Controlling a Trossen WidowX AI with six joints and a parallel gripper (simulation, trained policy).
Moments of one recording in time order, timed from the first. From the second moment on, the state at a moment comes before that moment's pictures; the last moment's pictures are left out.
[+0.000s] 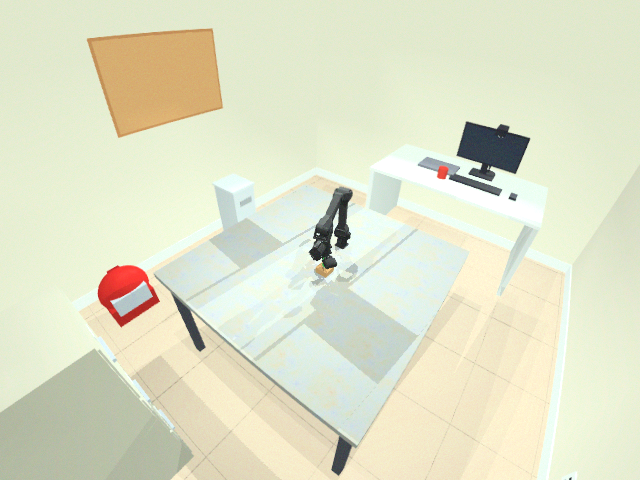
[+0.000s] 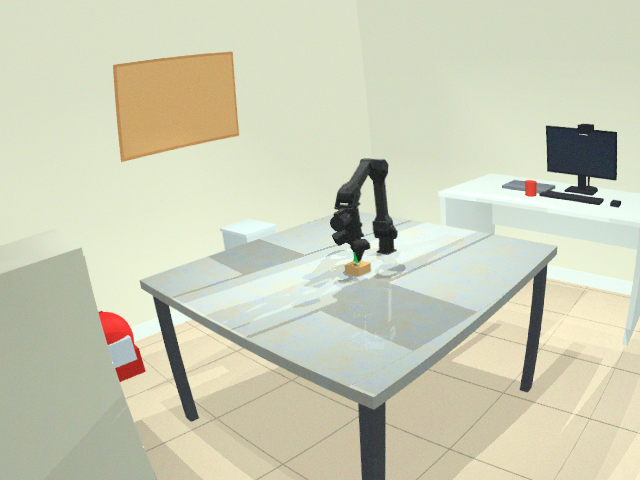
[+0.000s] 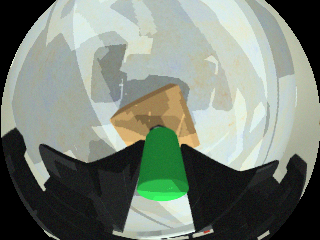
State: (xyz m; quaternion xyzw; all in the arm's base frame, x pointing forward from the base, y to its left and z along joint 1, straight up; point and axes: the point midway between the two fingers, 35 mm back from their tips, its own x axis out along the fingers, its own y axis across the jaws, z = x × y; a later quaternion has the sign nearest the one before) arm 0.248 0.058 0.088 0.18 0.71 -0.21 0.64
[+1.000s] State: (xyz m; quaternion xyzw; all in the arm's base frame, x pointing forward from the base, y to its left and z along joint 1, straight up) arm 0.232 0.053 0.103 0.18 0.70 -0.20 0.66
